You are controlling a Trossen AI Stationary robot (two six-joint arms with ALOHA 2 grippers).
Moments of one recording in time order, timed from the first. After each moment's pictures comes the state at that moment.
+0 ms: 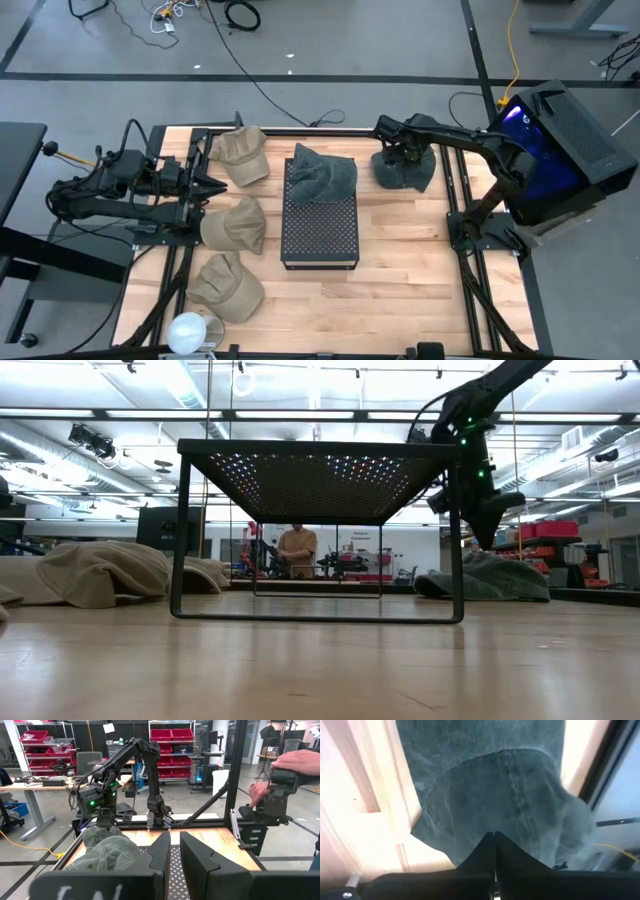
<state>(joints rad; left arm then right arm) 0.00 0.39 0.79 -0.39 0.00 0.01 -0.65 1.64 1.18 -1.15 0.31 -0.66</state>
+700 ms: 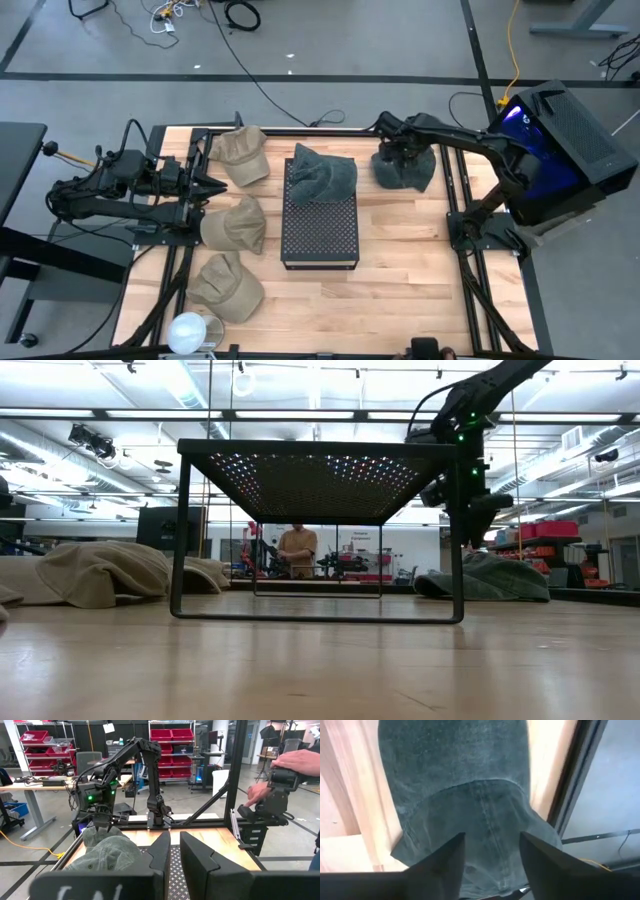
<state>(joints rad) 0.00 0.39 0.79 -0.39 0.00 0.01 -0.64 1.62 1.18 -1.04 0.31 -0.71</state>
